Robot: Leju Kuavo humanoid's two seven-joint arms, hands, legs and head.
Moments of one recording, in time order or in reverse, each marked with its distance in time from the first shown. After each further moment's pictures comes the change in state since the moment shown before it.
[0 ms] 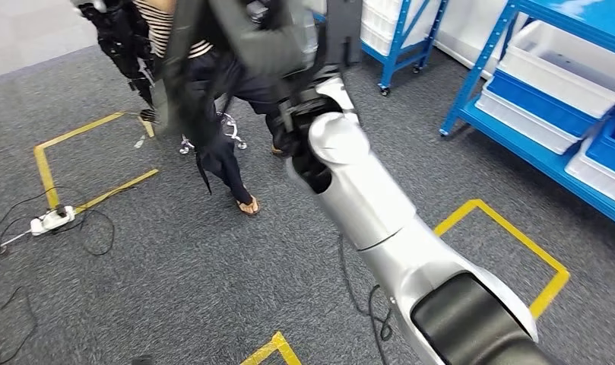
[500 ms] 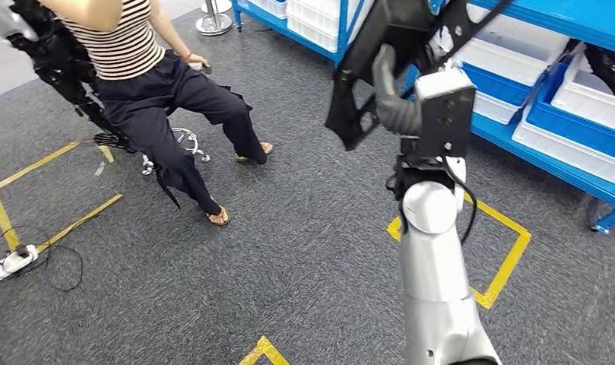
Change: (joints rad) left arm 0.043 0.139 -0.580 0.144 1.032 -0.123 -0.302; right arm 0.438 -0.060 -0.535 -0.429 1.018 0.066 0.032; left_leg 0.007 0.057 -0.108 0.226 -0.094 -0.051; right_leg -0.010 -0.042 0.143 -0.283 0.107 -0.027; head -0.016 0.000
